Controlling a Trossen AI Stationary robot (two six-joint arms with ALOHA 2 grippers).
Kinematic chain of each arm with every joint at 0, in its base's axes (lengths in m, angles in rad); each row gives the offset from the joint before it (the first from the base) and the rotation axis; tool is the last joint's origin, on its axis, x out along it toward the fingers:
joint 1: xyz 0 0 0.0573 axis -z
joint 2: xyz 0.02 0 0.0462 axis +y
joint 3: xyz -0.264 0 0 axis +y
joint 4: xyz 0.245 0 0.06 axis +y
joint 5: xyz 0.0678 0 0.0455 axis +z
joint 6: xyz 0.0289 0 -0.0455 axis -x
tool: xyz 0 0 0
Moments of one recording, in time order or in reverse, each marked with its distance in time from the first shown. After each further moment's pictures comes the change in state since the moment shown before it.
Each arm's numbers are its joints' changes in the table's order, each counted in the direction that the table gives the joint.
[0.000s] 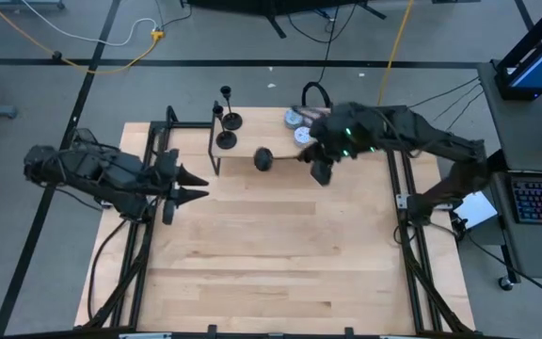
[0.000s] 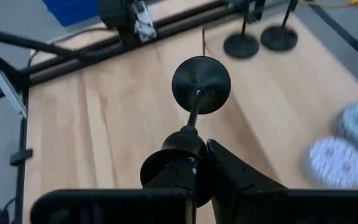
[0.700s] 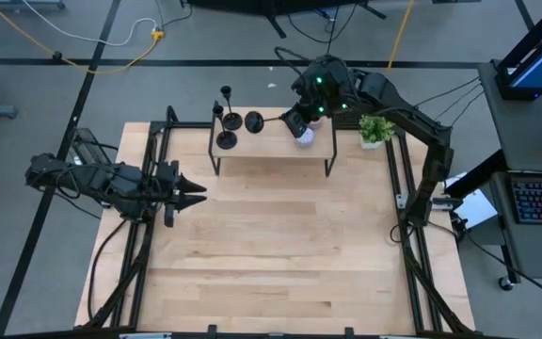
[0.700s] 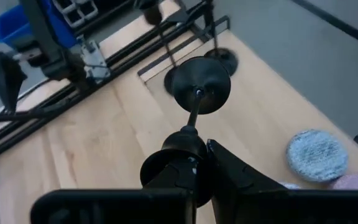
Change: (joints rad) left arm -0.018 -0.274 0.444 -0.279 -0.007 0.066; right arm 0.301 0.289 -0.320 0.036 0.147 -0.020
